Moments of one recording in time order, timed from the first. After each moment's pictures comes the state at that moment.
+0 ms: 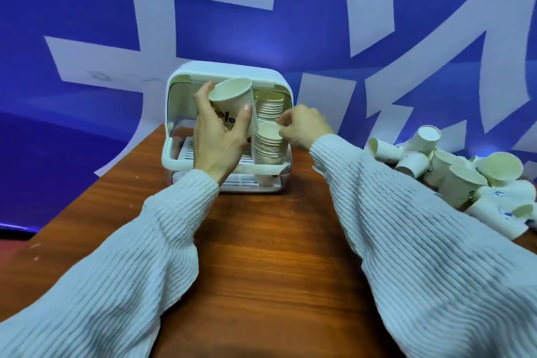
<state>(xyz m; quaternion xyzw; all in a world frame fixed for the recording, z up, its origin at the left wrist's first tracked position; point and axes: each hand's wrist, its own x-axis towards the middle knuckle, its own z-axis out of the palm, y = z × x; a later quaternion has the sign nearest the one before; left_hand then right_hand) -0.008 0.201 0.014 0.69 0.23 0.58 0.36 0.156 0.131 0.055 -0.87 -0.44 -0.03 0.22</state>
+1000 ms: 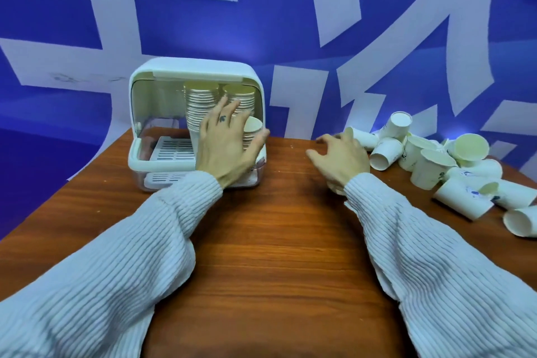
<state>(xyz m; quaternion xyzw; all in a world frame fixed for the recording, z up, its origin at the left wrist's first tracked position) 0.039 0.187 -0.008 0.89 0.23 0.40 0.05 0.214 0.016 0.000 -0.92 -0.34 -0.09 0.17</state>
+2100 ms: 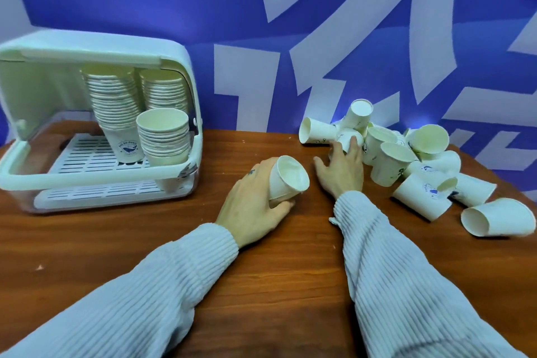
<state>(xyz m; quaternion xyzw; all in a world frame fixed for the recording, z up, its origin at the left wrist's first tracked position) 0.134 0.074 -0.076 0.89 0.11 0.28 0.33 0.352 -0.035 -0.079 -0.95 -0.20 -0.11 0.23</state>
